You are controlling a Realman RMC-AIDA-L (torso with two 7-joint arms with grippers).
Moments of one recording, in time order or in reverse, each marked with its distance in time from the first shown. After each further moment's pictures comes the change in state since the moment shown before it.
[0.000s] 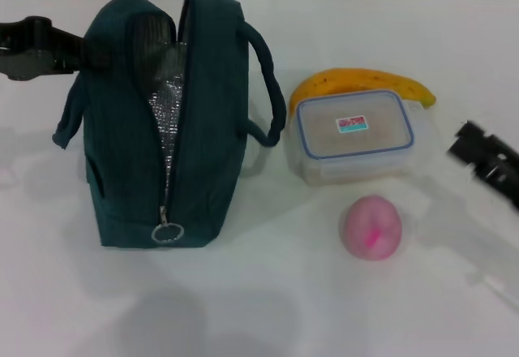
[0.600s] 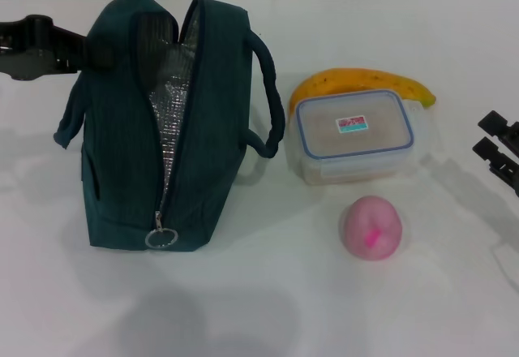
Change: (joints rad) left arm 0.005 -0.006 -0.001 0.007 -0.024 0.016 0.000; right arm 0.012 -0.001 0.001 0.056 0.129 0.238 0.504
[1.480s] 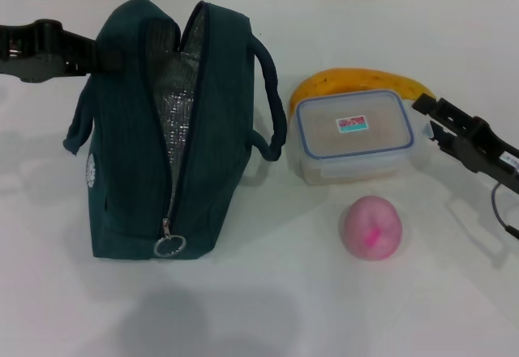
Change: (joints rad) left arm 0.000 -0.017 0.001 0.005 -0.001 0.003 0.021; right arm 0.133 0.017 -0.104 -0.082 0.012 0.303 0.058
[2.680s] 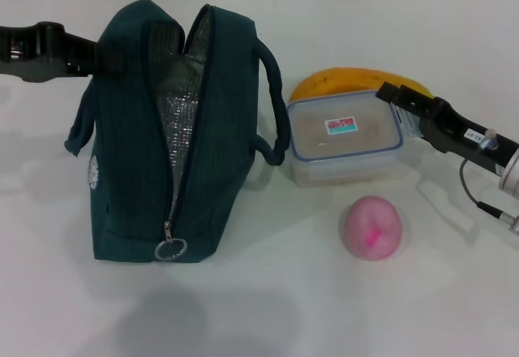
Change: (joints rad) left arm -0.004 0.002 0.004 -0.002 -0.001 0.010 0.026; right arm 0.100 0.000 -0.090 -0.021 0.016 0.087 0.039
